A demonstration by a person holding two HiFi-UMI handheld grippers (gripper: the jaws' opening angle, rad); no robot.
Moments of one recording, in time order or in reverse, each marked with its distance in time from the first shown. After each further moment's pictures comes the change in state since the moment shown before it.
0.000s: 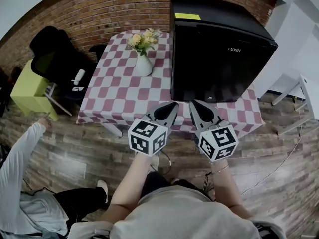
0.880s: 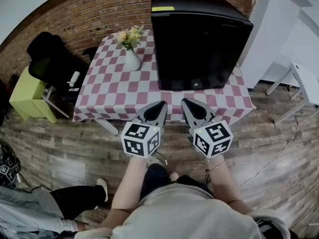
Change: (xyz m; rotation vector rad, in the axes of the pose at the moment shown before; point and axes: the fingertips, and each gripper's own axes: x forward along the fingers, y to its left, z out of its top) left arm -0.039 -0.063 -0.019 0.029 0.012 0.103; right arm -0.080 0.018 -0.013 0.035 0.004 0.021
